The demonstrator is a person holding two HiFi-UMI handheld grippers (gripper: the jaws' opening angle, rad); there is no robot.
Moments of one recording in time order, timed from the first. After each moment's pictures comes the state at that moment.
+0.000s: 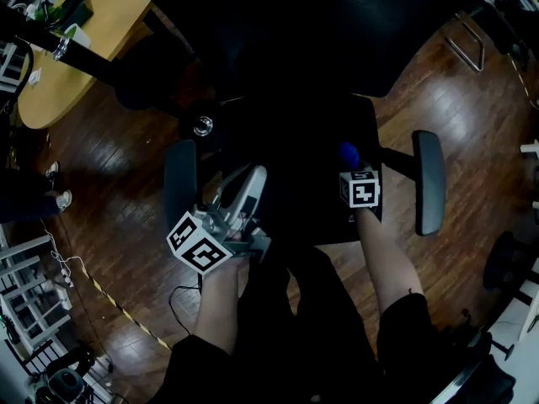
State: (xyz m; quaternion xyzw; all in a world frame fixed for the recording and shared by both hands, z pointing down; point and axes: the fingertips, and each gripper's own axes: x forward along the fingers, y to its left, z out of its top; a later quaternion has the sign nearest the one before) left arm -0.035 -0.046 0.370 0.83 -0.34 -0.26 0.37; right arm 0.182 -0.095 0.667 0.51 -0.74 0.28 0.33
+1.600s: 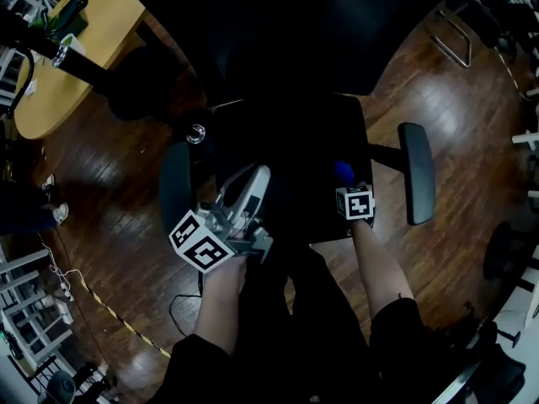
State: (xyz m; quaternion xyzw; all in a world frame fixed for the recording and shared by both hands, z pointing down) left arm -0.019 -0.036 0.359 0.84 -0.30 -0.27 0.37; right arm 0.202 -0.028 0.694 0.50 -0.72 0.32 0.37
